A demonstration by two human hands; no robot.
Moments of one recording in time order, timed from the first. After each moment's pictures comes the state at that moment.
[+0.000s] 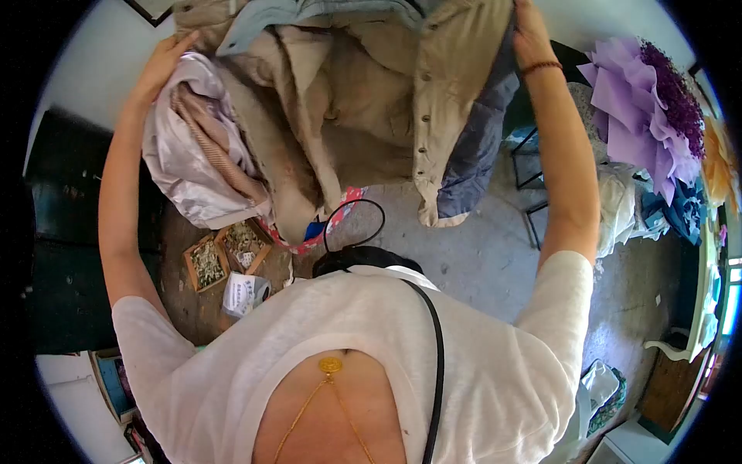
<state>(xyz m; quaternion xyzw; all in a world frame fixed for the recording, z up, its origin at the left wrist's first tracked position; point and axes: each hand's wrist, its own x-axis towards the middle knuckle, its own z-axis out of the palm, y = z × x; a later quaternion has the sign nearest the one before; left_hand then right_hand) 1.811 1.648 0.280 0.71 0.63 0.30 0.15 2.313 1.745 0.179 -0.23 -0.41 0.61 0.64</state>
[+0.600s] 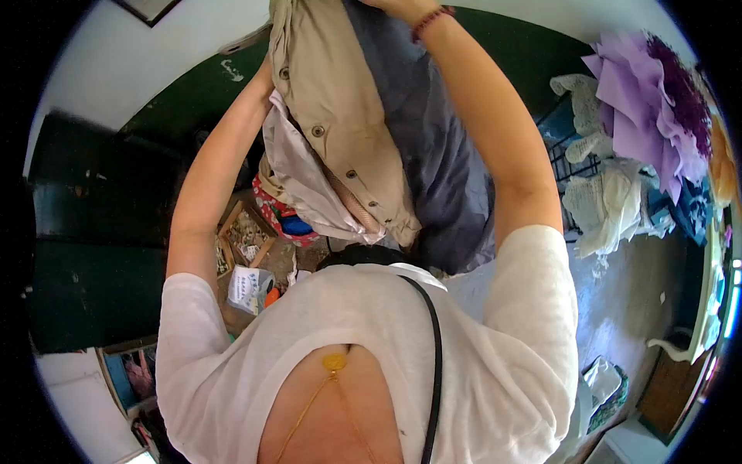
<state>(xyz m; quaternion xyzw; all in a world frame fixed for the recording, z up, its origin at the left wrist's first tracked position) 1.989 1.647 0.178 0.71 0.38 0.45 0.40 2.162 1.655 0.243 -0.24 -0.71 0.49 0.45</state>
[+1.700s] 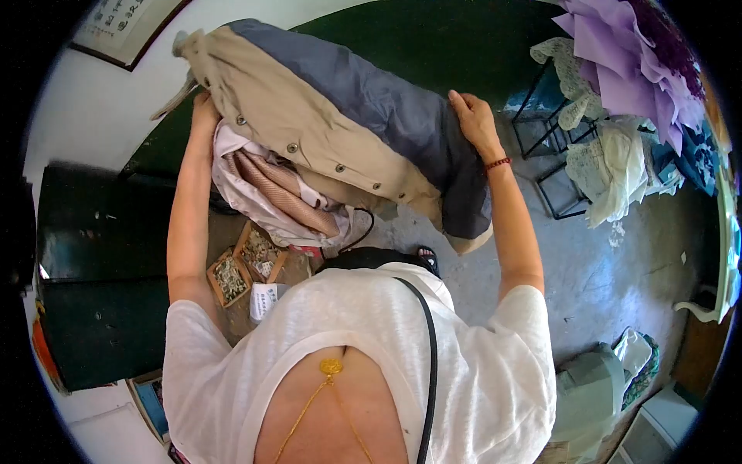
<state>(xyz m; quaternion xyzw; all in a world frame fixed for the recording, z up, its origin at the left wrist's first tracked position) 1.946 1.635 0.169 0.57 0.60 0.48 0.28 2.336 1.618 -0.017 -0.54 -0.50 0.46 0.50</state>
